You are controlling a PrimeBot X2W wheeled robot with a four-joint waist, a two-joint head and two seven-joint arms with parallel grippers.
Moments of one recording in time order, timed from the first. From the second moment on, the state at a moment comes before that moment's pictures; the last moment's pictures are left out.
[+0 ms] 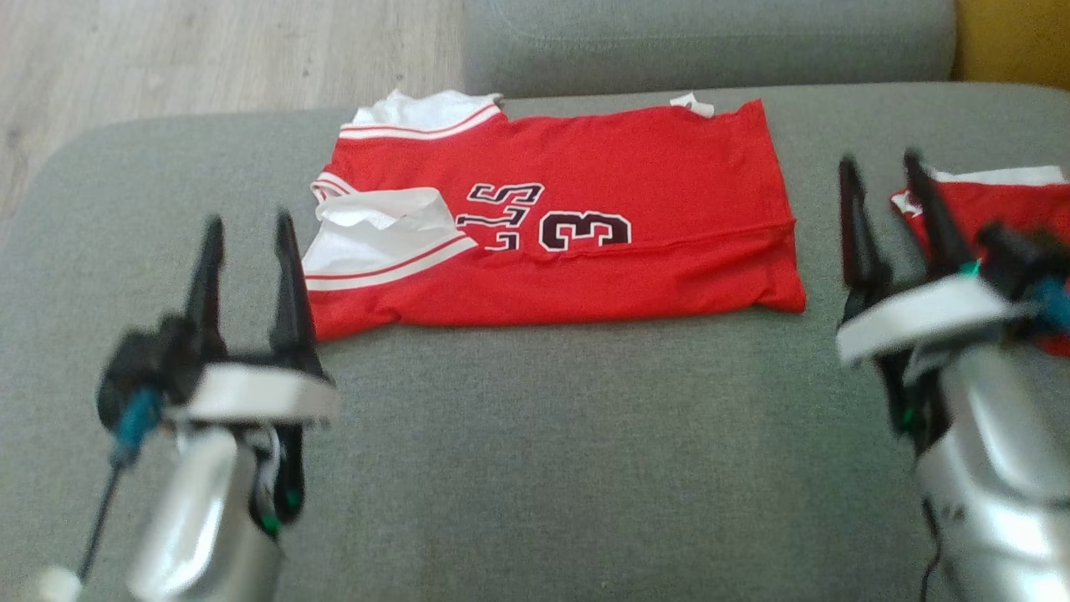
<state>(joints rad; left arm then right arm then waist) -0.37 0.19 -0.25 0.35 -0.45 0.04 -0.26 -0.48 -0.22 0.19 0.54 0.39 0.13 -0.25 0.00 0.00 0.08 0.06</state>
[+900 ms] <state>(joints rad) -0.42 0.12 -0.18 0.70 -0.34 0.04 -0.15 -0.26 -0.08 0.10 0.32 0.21 0.13 -0.21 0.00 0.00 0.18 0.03</state>
